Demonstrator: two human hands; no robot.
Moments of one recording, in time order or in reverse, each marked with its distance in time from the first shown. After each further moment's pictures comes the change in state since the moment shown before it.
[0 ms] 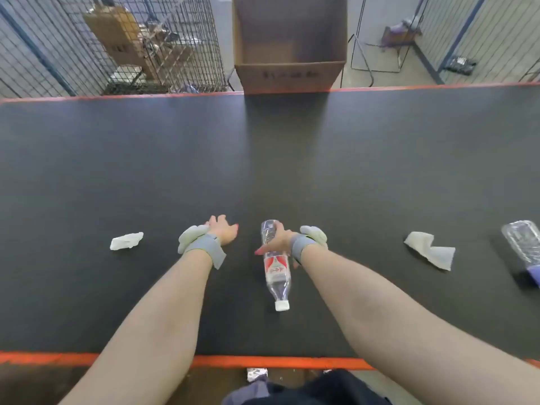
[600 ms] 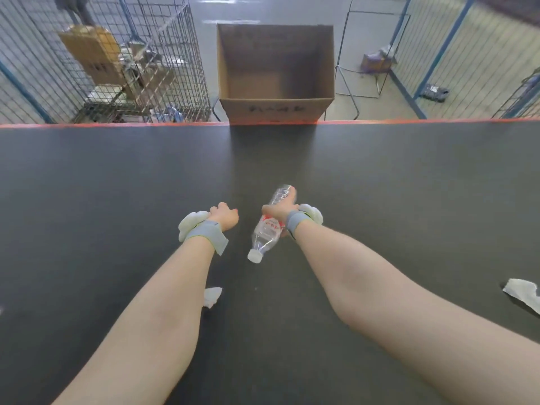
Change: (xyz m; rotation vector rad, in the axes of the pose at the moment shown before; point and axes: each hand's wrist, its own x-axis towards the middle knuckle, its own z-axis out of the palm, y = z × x) left_hand 0.077 0.107 -0.101 -0.138 0.029 0.063; right_hand 0.075 -0.073 -0.158 0.482 0.400 0.041
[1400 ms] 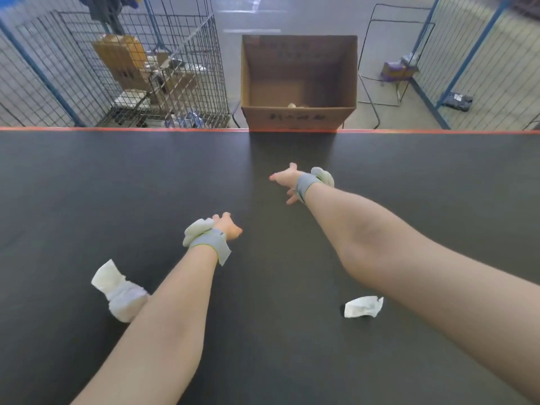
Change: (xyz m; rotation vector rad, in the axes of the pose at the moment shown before) left_hand 0.011 -0.036 -0.023 0.247 -0.028 -0.010; right_hand -0.012 -0.106 -0.036 0.189 -0.204 -0.103
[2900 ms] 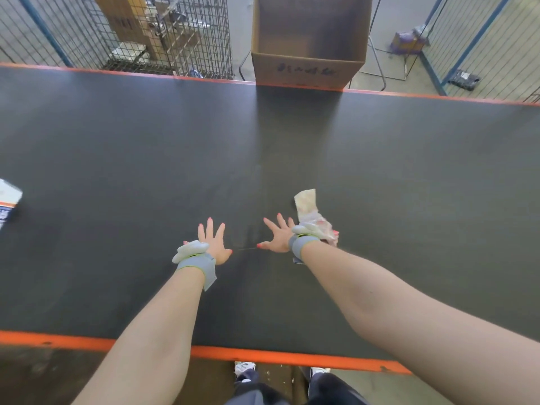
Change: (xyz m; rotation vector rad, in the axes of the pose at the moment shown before) left_hand -0.097 -0.115 0.170 0.098 -0.048 0.061; right_hand -0.078 0.255 0.107 -1.136 -0.199 -0.146
